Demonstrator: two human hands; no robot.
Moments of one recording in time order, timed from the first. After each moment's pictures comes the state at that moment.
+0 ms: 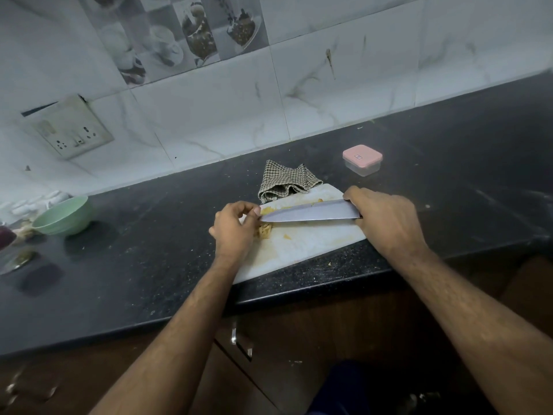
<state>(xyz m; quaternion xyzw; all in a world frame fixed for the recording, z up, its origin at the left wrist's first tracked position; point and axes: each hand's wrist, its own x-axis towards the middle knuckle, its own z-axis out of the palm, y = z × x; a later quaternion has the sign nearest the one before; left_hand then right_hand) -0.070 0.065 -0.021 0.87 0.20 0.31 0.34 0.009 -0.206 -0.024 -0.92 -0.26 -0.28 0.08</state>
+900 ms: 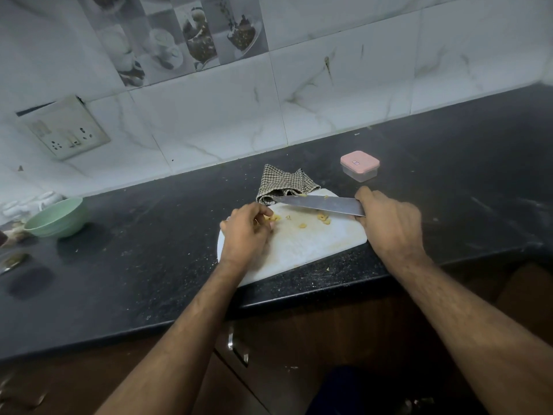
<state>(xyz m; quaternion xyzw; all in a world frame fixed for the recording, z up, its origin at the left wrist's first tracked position) -0.070 0.050 -0.017 0.92 0.12 0.26 0.26 0.011 -0.203 -0.024 -0.95 -0.14 -0.28 0.04</state>
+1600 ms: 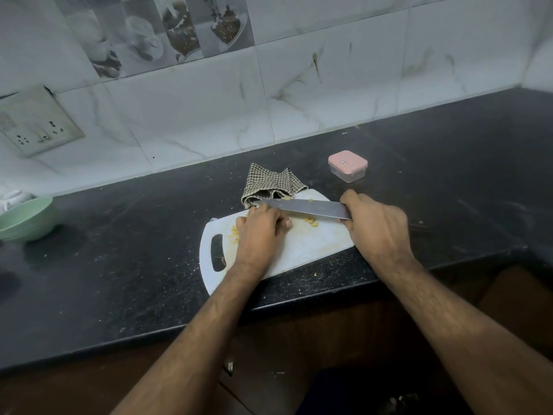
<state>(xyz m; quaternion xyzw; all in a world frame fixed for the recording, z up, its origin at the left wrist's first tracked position) -0.036 0.007 -0.026 0.96 0.08 0.20 0.17 0.015 -0.203 -0.025 -0.95 -0.17 -0.27 0.08</state>
